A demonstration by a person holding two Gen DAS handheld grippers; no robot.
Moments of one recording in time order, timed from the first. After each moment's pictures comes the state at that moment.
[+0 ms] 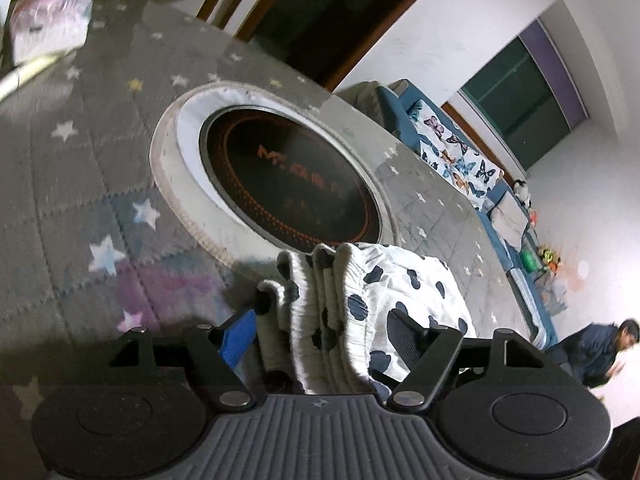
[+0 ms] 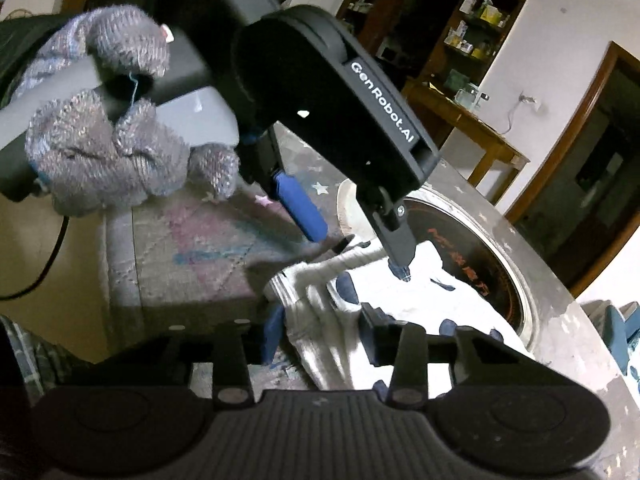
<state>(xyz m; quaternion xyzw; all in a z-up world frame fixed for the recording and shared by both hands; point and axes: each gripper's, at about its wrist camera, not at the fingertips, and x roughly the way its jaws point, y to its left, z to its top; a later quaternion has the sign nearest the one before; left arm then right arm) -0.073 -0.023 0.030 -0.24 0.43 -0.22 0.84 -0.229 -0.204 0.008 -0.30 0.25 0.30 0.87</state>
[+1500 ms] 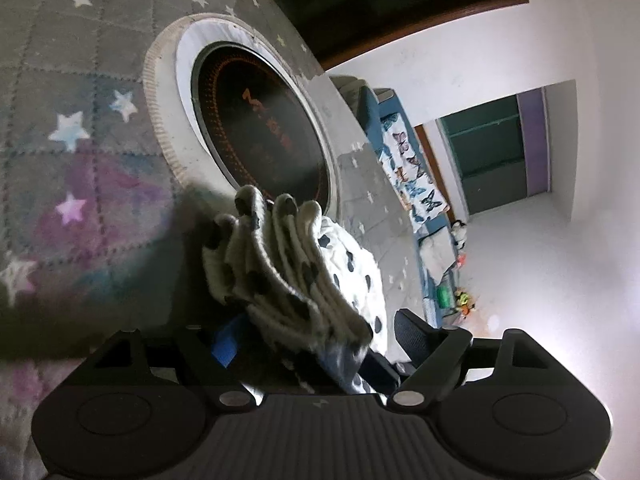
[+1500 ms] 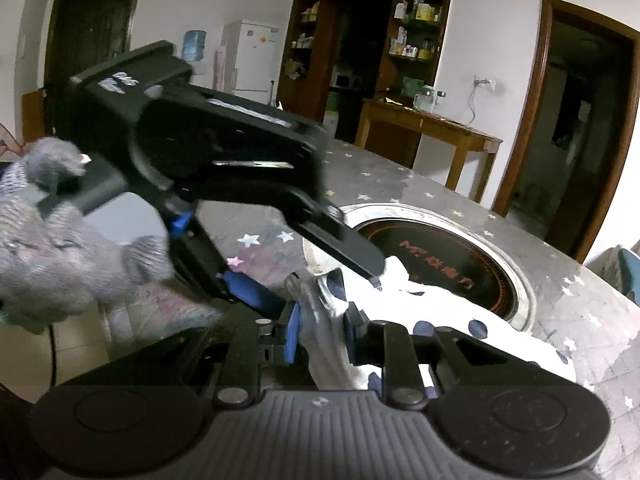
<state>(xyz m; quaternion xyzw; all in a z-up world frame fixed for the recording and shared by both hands) -0.082 -0.025 0.009 -0.40 0.45 -0.26 0.75 -0.219 -0.245 0.040 -0.16 0.23 0.30 0.91</state>
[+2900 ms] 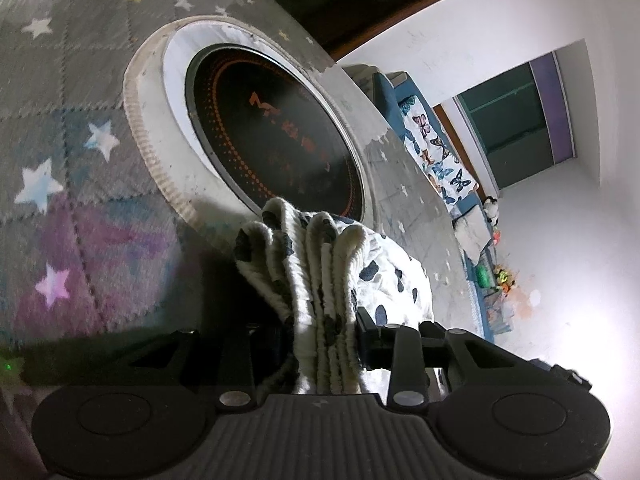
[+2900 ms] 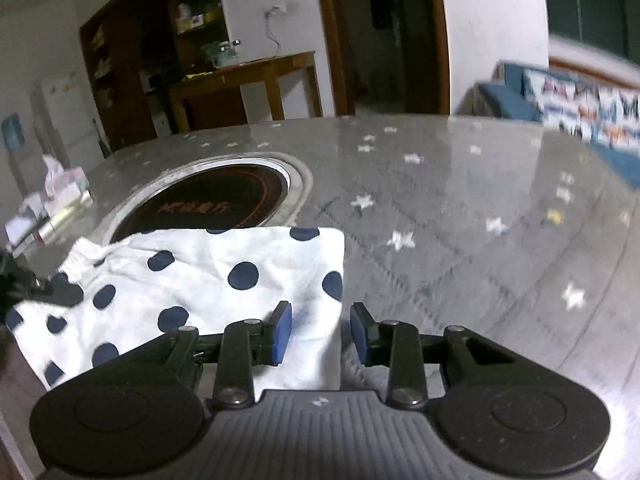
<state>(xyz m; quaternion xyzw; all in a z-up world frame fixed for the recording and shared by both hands) -0.057 -0.039 -0.006 -0.33 0.46 -0.25 0.79 -0.154 -0.420 0.008 0.07 0.34 0.08 0.94</state>
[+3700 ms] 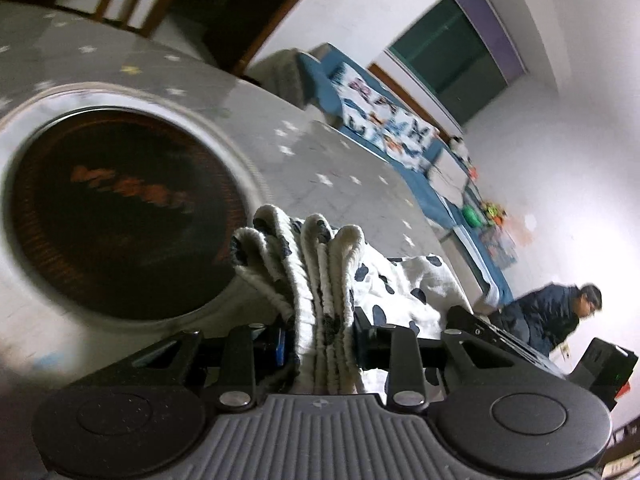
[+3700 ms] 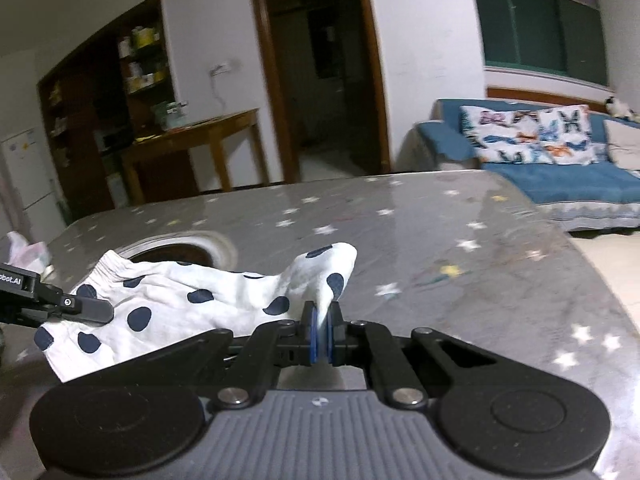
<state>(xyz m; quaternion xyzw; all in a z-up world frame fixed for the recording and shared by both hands) -0.022 -0.152 0.044 -0.20 0.43 -0.34 0.81 -0.181 -0.480 0.056 0.08 0.26 -0.02 0.96</state>
